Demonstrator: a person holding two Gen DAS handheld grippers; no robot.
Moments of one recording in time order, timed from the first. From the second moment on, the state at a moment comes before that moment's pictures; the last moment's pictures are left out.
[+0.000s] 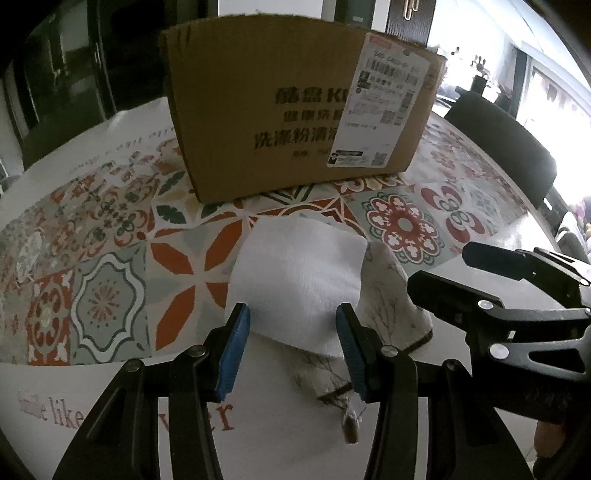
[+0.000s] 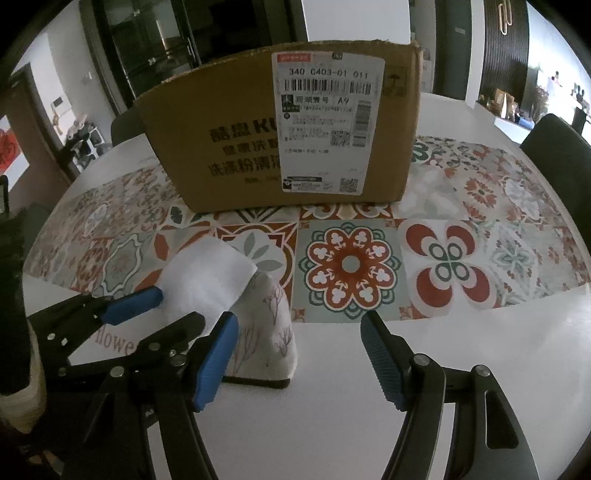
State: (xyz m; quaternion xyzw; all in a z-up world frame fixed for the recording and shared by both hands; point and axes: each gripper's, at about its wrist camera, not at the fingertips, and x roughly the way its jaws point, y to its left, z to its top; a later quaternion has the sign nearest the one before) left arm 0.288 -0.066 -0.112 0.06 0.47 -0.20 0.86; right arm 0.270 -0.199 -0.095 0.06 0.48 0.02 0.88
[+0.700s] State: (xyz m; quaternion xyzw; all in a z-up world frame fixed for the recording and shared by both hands) left arm 0.294 -0.048 -0.110 0.02 0.46 -0.19 0.86; right arm 0.295 -0.181 -0.119 0.06 0.50 0.05 0.86
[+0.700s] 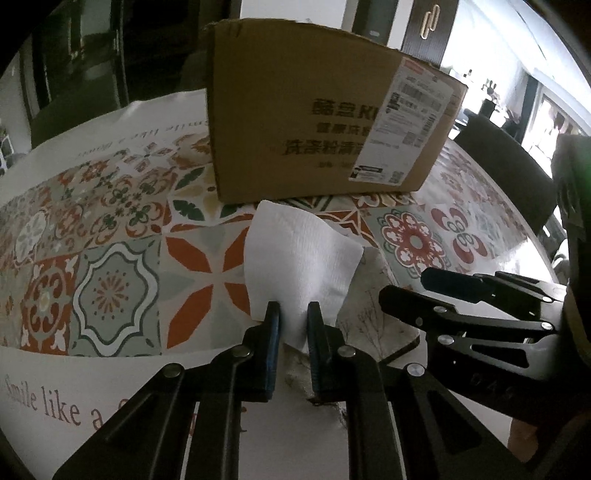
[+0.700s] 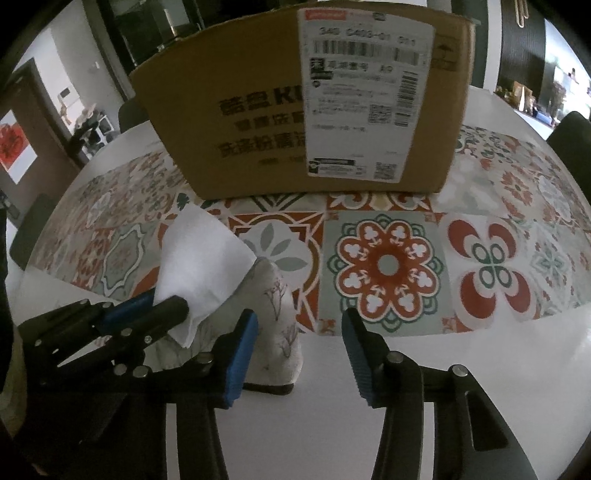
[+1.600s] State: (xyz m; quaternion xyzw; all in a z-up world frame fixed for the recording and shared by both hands) left arm 0.288 -0.037 -0.088 -0.01 0.45 -0.18 0.88; right arm 0.291 -0.166 -0.099 0.03 0.47 0.05 0.88
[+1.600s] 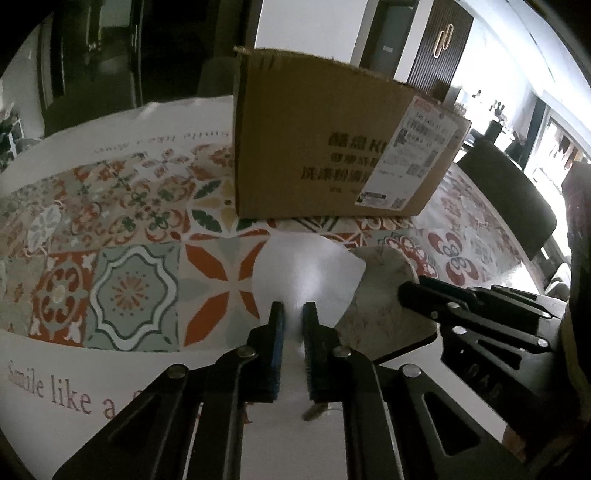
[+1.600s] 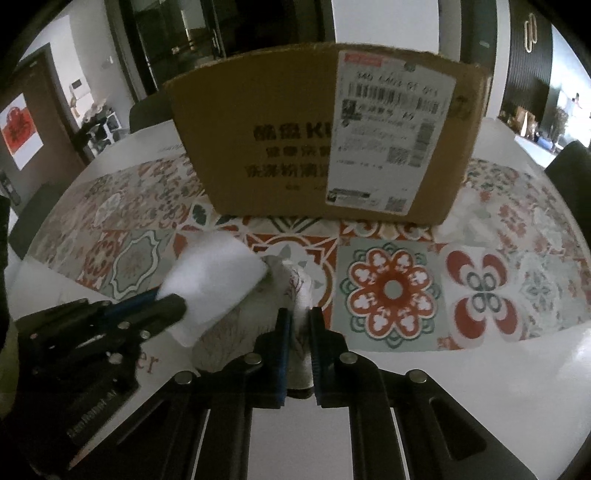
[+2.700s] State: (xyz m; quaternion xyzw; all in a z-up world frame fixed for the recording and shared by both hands) left arm 0.261 -0.040 0.032 -0.01 0.31 -0.14 0.94; right arm 0.252 -0.196 0.031 0.03 0.31 -0.01 0.95
